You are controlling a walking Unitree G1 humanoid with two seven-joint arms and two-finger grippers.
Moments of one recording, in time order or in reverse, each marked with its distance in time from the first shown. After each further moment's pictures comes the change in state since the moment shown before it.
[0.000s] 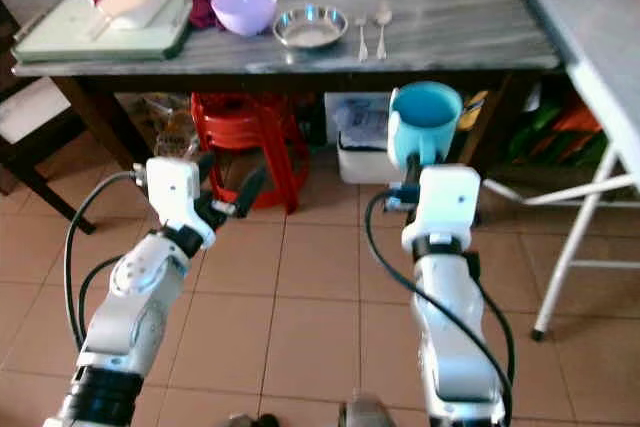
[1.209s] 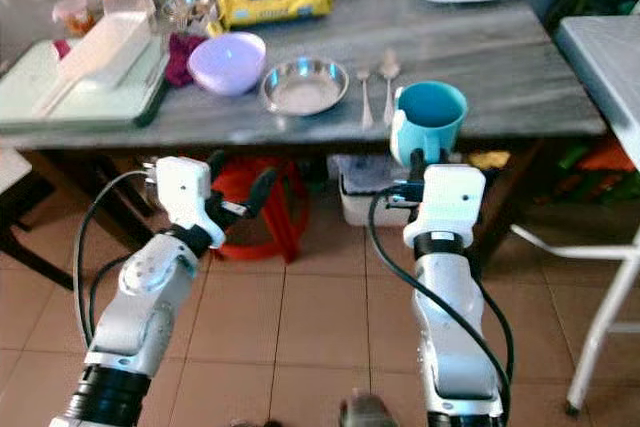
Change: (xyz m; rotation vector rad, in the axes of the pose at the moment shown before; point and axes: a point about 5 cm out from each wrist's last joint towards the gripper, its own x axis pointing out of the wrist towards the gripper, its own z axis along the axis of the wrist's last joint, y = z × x) left arm 0.004 -0.010 0.000 -0.007 -0.004 -0.035; right arm 0.002 -0.002 -0.001 0.026 -0.004 -0.023
